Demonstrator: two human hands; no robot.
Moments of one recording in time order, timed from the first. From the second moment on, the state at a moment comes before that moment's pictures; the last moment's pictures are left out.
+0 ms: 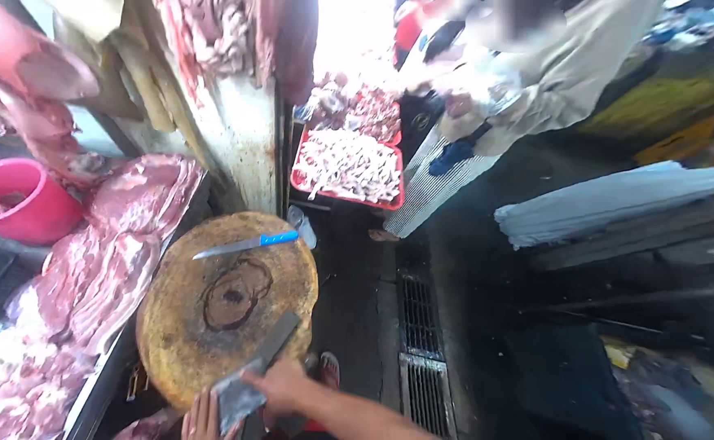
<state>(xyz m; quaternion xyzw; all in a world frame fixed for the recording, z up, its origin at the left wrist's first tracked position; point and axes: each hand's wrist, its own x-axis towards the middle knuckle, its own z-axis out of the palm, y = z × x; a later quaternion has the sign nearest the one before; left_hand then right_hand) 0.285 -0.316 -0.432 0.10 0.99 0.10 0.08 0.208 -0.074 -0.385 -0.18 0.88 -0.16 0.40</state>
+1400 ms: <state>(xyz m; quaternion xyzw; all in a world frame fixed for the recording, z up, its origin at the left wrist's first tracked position) 0.269 -0.191 -0.459 0.25 0.96 0.13 0.10 0.284 0.035 -0.362 0.02 0.94 -0.11 0.32</state>
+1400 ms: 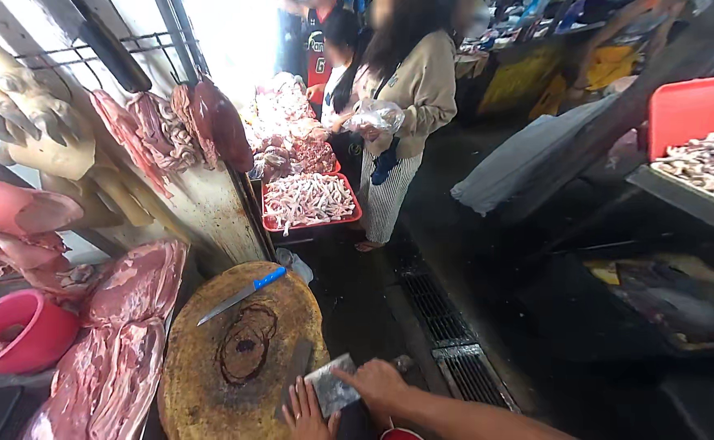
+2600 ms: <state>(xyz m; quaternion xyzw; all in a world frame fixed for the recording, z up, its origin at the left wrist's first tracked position) 0.217 -0.149 -0.459 0.28 0.94 0.16 0.10 0.249 0.064 -0.324 0.04 0.95 -0.07 0.31</state>
